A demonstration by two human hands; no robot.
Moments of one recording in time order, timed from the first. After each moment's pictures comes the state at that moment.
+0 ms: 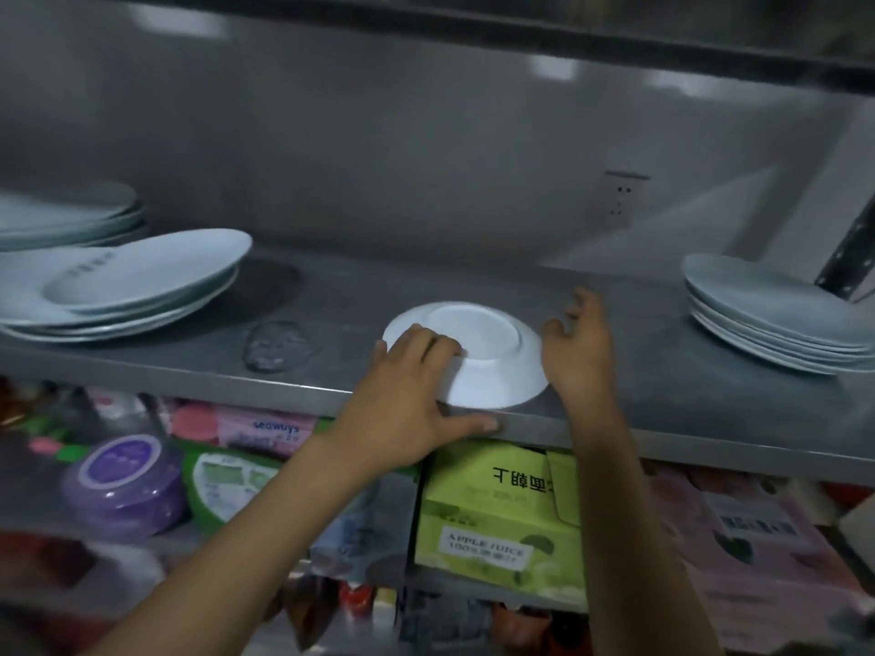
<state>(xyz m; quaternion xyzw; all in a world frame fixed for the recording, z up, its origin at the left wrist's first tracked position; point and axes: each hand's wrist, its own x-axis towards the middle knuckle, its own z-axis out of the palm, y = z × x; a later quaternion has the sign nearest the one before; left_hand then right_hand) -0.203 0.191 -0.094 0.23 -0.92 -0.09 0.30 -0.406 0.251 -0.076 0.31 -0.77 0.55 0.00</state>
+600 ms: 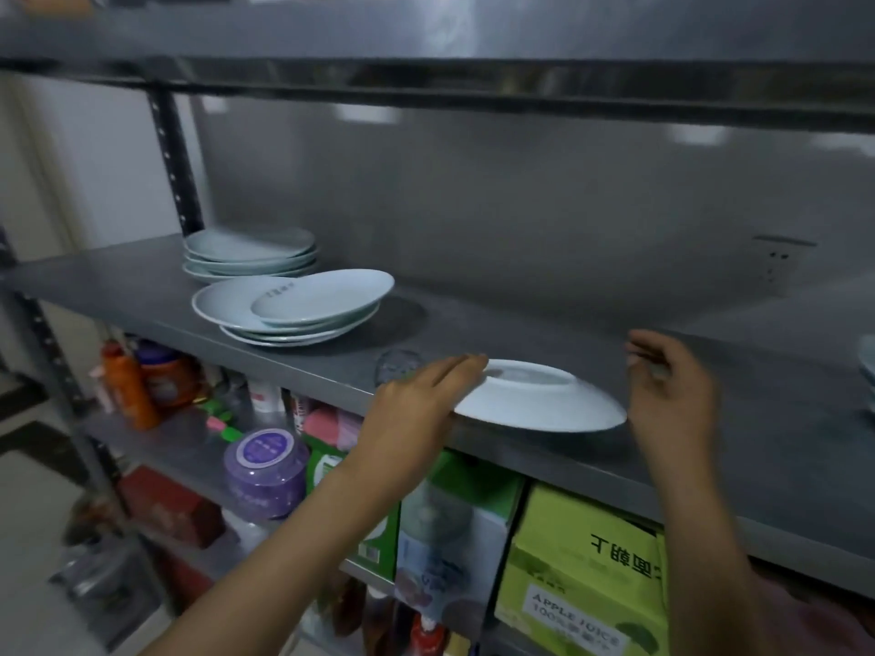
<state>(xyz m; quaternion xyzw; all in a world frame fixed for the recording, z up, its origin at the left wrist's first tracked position) -0.126 0.191 -0.076 0.27 -0.86 0.07 0.44 -0.364 0.244 -0.058 0.43 -0.63 0.65 0.00</state>
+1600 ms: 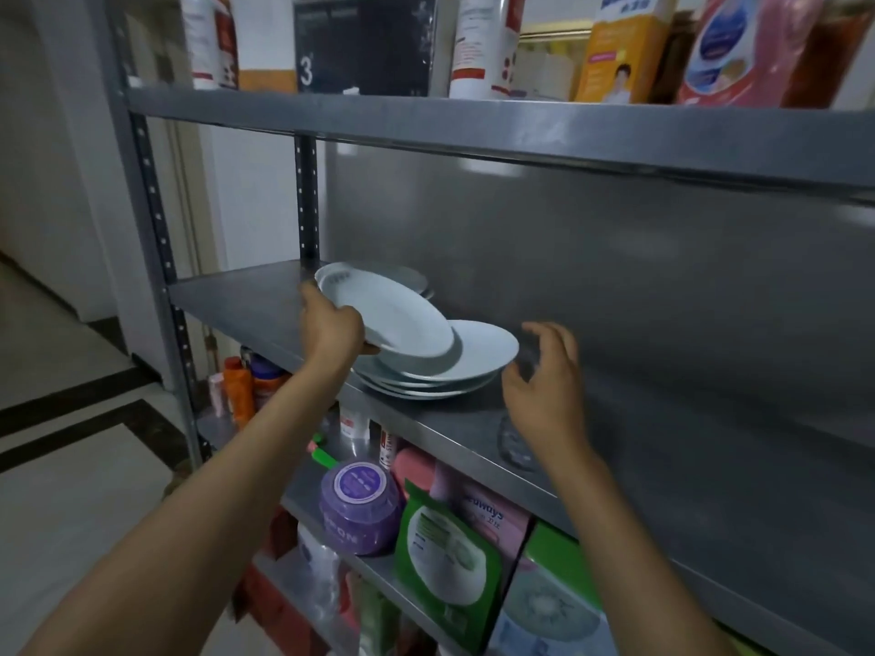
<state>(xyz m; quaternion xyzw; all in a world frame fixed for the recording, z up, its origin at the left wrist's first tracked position) 0.054 0.031 0.006 0.59 -0.41 -0.33 0.62 -0.166 0.111 -0.023 0.61 -0.56 0.55 -0.01</state>
